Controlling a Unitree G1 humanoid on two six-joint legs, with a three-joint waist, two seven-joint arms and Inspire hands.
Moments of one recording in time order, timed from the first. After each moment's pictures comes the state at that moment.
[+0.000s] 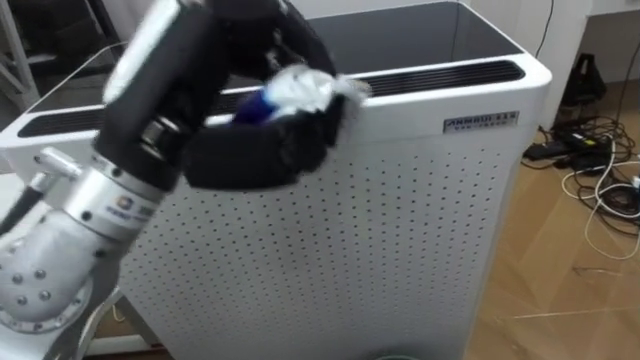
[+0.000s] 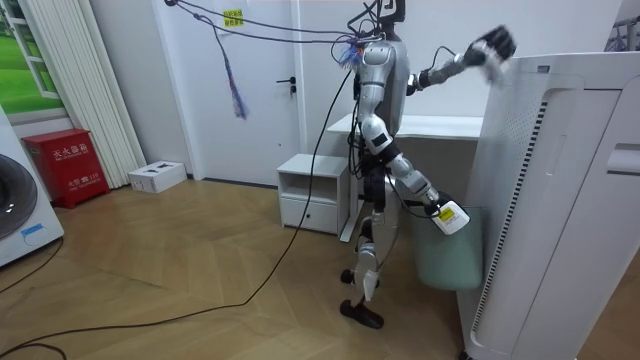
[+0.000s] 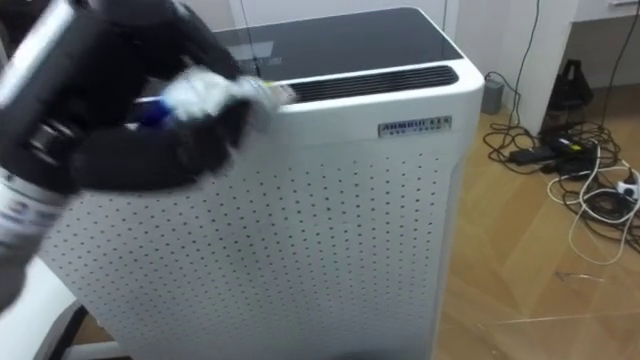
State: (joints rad) left arm -0.24 0.68 -0.31 -0.39 -0.36 -0.16 -0.29; right arm 0.04 -0.44 0.29 0.72 0.17 -0.08 0.15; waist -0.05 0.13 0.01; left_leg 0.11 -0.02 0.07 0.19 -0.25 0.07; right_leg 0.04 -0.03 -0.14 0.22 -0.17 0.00
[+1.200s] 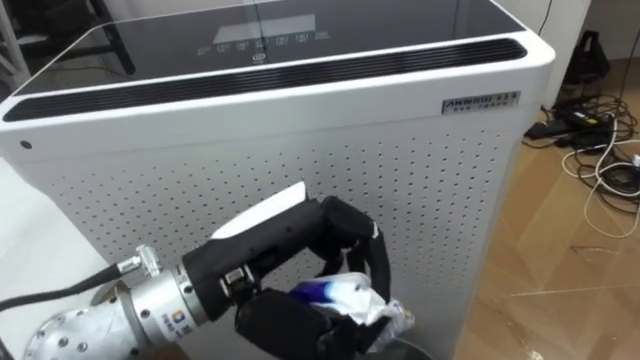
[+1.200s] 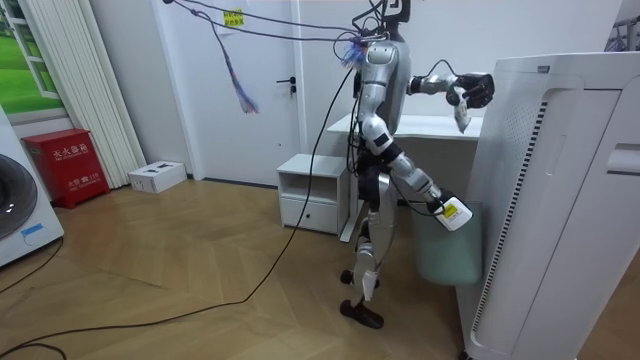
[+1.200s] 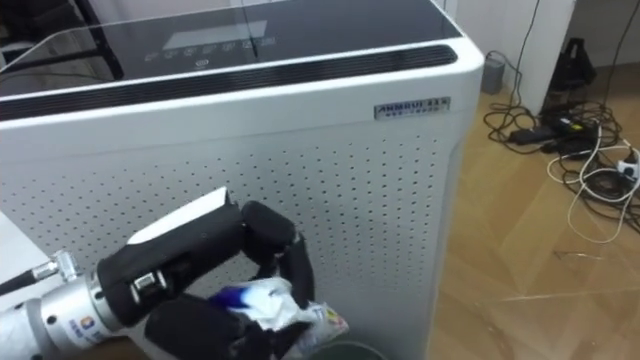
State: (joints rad) left arm -0.09 0.69 -0.26 -0.31 -0.28 -0.15 -0.49; right arm 0.03 -0.46 0.33 0.62 0.20 -0.09 0.09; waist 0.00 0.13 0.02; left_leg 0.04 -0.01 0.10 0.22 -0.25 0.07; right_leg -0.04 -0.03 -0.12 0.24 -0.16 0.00
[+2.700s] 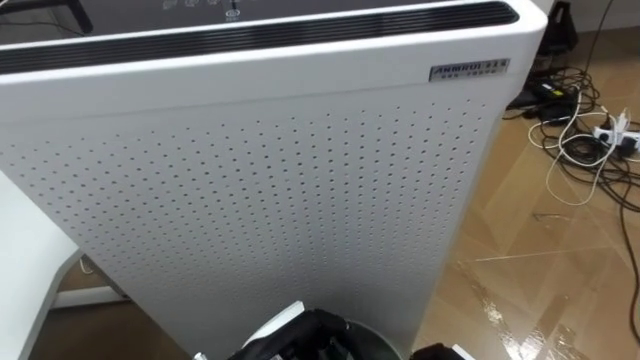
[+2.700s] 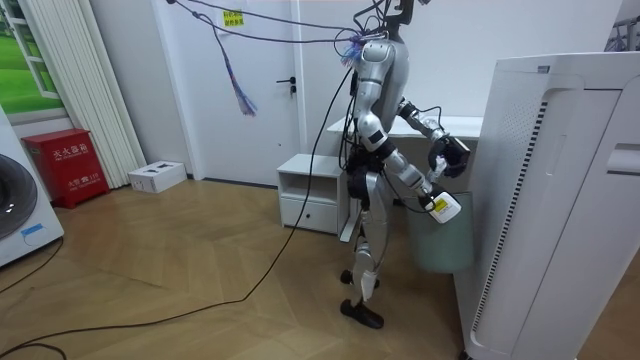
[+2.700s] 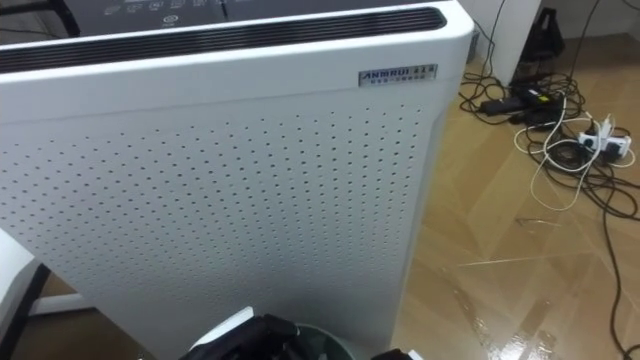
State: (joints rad) left arm -0.04 0.39 -0.45 0.26 0.01 -0.17 -0.31; right arm -0.04 -0.37 0.41 0.62 0.24 -0.09 0.12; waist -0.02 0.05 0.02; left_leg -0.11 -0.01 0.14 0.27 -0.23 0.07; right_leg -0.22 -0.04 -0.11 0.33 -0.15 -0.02
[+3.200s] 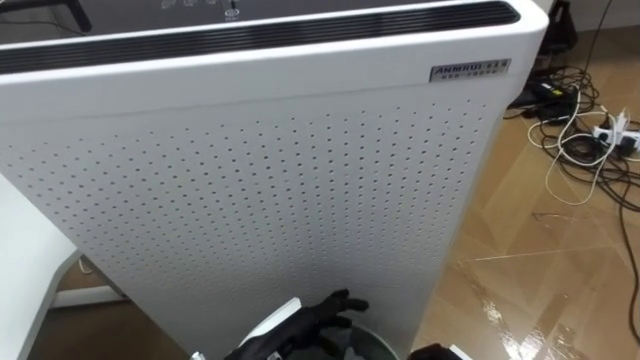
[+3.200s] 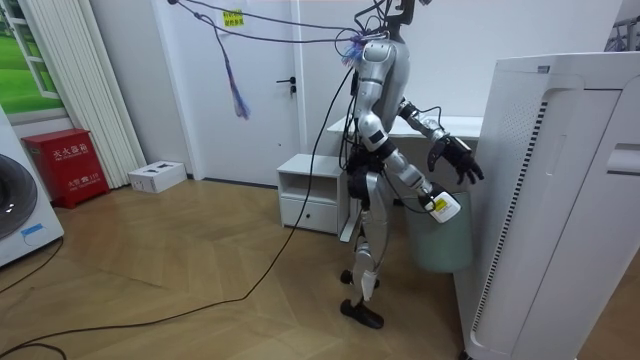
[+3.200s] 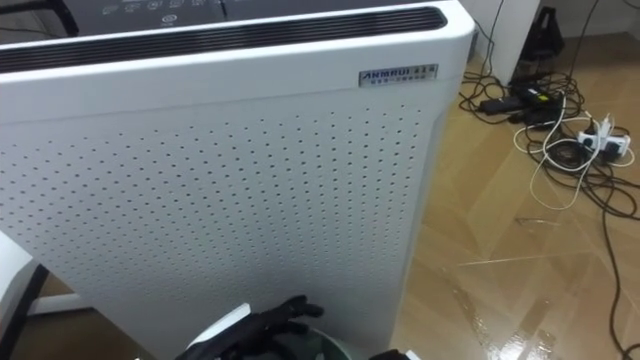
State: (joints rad) left arm -0.04 0.39 -0.45 0.27 0.01 -0.20 -0.29; right arm -0.04 -0.37 0.41 0.62 0.24 -0.10 0.14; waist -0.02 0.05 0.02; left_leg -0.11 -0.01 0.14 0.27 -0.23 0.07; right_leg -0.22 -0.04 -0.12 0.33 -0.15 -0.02
